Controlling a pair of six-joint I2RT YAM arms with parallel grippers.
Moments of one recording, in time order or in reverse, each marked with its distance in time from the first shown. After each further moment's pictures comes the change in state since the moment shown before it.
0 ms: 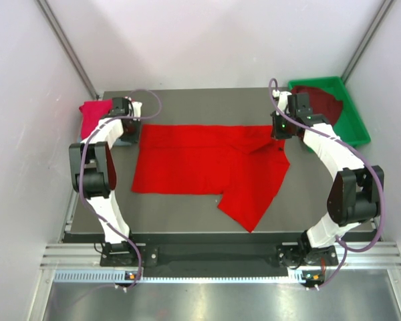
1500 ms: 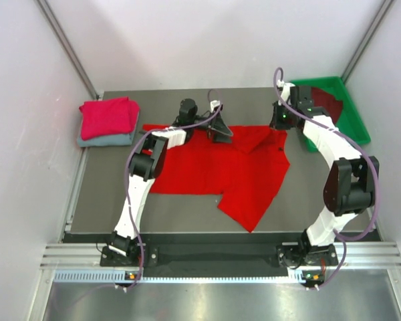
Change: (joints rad) left arm -0.452 0.568 0.351 1.211 1.390 -1.698; right arm -0.034 0.101 0.111 0.045 -0.040 0.074
